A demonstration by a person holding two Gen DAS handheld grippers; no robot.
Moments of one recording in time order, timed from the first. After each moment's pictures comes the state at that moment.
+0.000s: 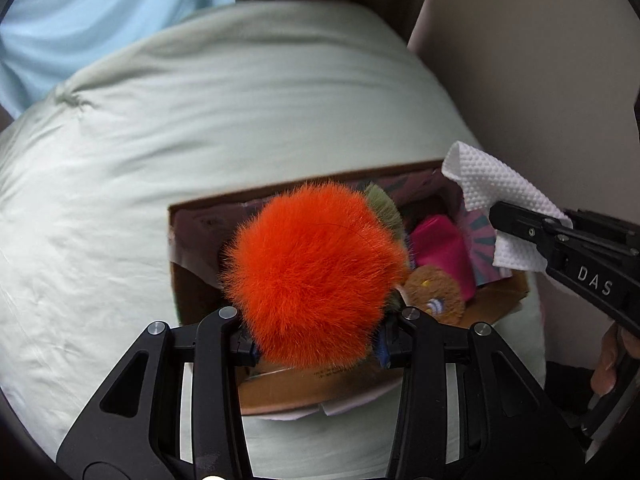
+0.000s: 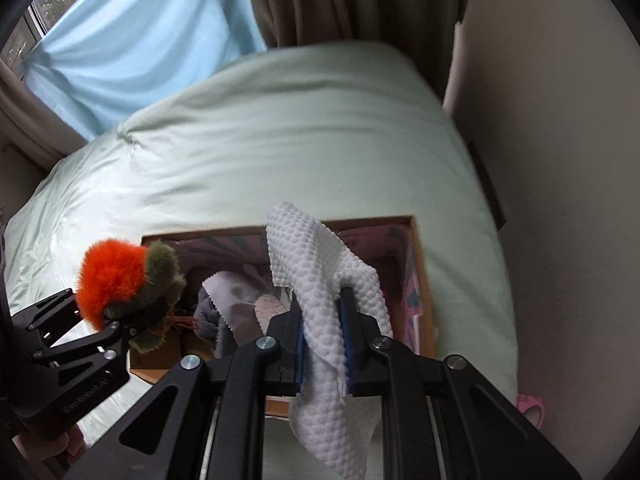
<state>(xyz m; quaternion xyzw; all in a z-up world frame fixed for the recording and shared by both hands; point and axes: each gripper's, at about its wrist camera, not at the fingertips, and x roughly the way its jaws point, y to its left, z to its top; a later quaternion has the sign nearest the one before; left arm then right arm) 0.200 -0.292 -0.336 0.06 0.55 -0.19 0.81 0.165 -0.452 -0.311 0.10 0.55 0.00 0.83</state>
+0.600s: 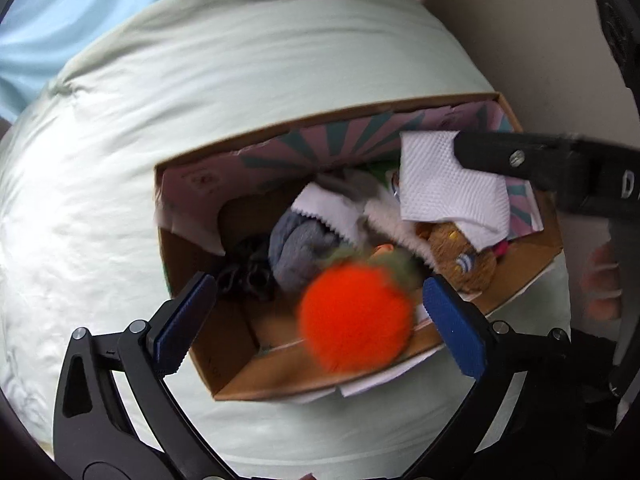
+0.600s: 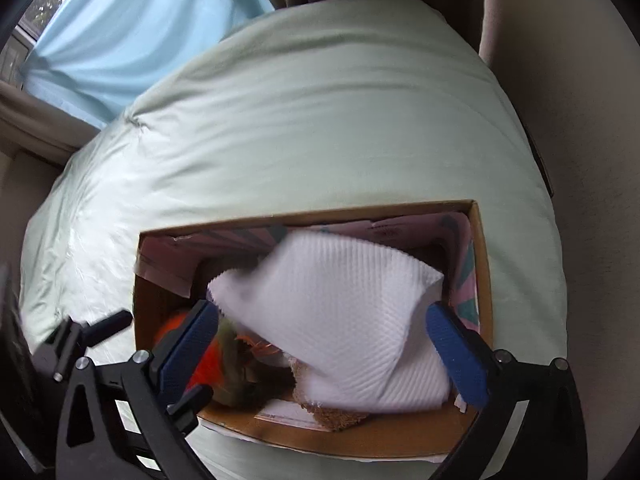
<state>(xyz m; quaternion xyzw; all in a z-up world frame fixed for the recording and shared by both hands) 0.204 -0.294 -0.368 0.11 0.59 -0.18 0.78 0.193 -0.460 -0.349 0.15 0.59 0.03 0.80</state>
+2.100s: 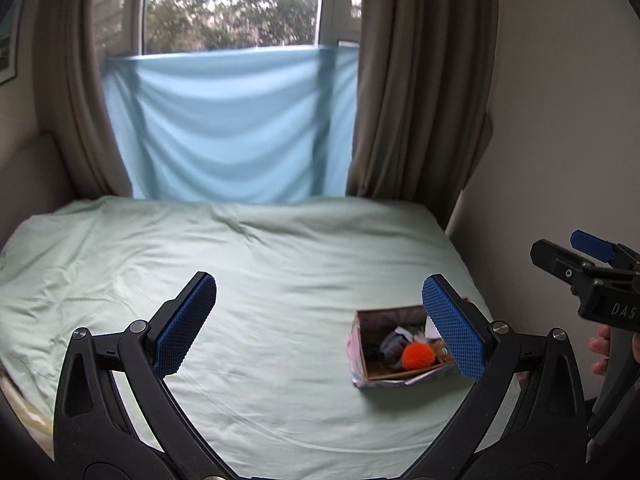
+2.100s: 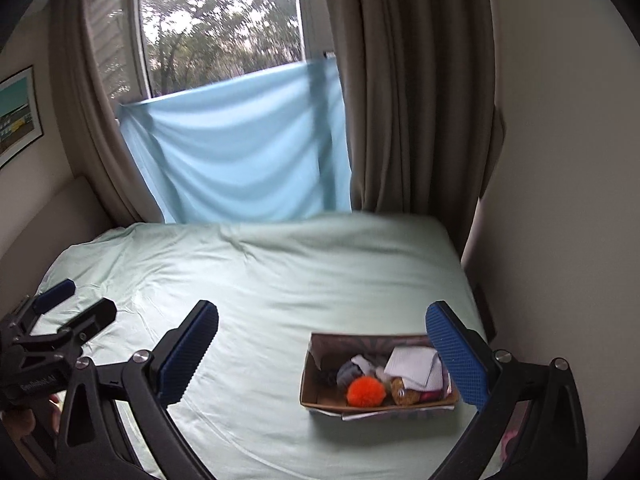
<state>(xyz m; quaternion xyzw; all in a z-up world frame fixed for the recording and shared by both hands) 0.018 -0.038 0.006 -0.01 0.29 -0.10 0.95 0.005 -0.263 -0.007 0.04 0.31 0.02 0.95</state>
